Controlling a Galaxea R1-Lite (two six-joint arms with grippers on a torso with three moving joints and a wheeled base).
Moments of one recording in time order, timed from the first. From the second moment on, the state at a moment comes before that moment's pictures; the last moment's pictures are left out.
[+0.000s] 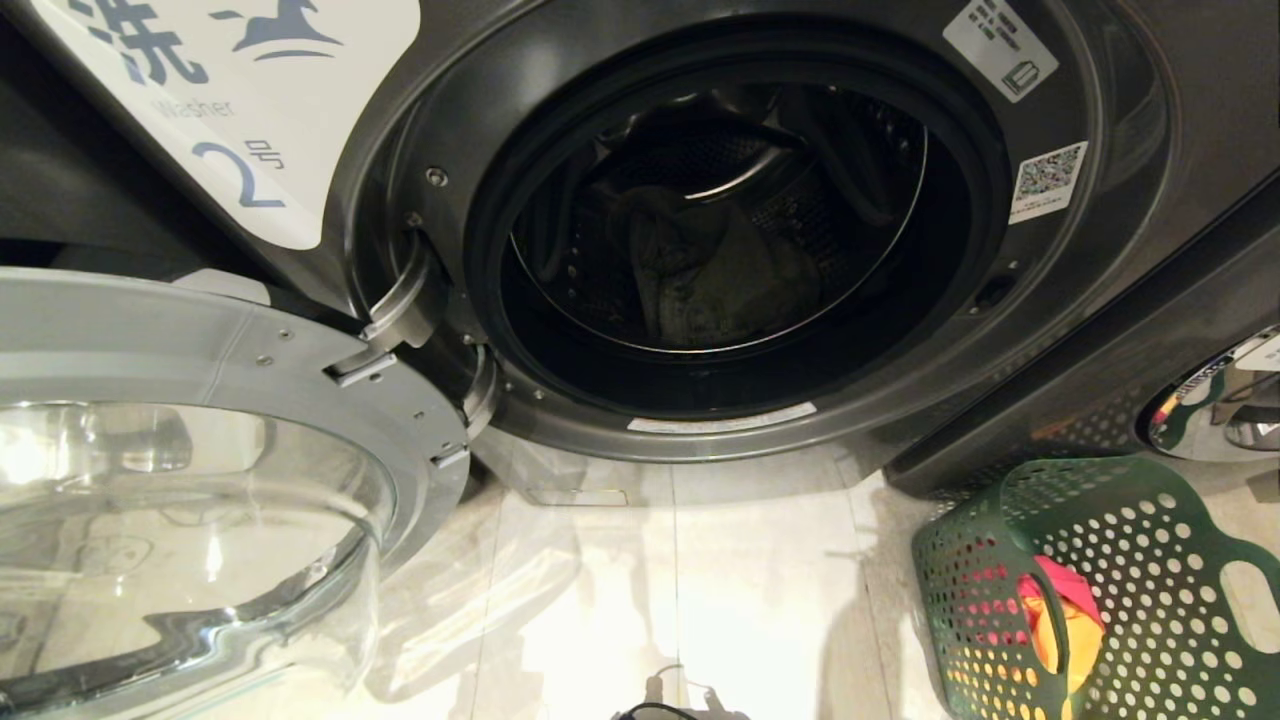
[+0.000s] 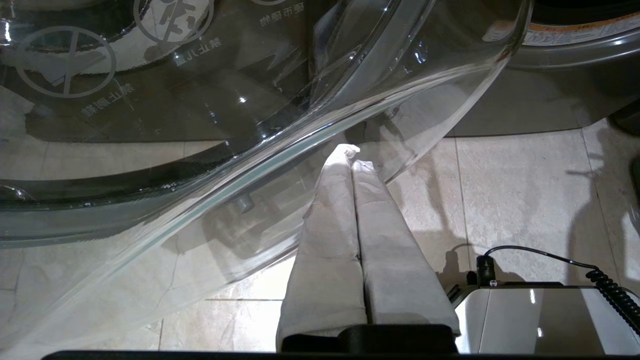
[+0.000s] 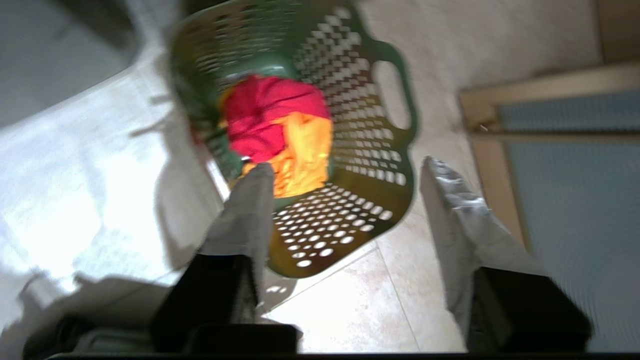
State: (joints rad) left arm 0.00 0.00 0.00 0.00 0.00 0.00; right arm -0.36 0.96 -0.70 0.20 -0.17 0.02
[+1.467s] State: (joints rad) left arm 0.00 0.00 0.00 0.00 0.00 0.00; right arm 0.62 1.24 -0.63 -0.15 -0.22 0.00
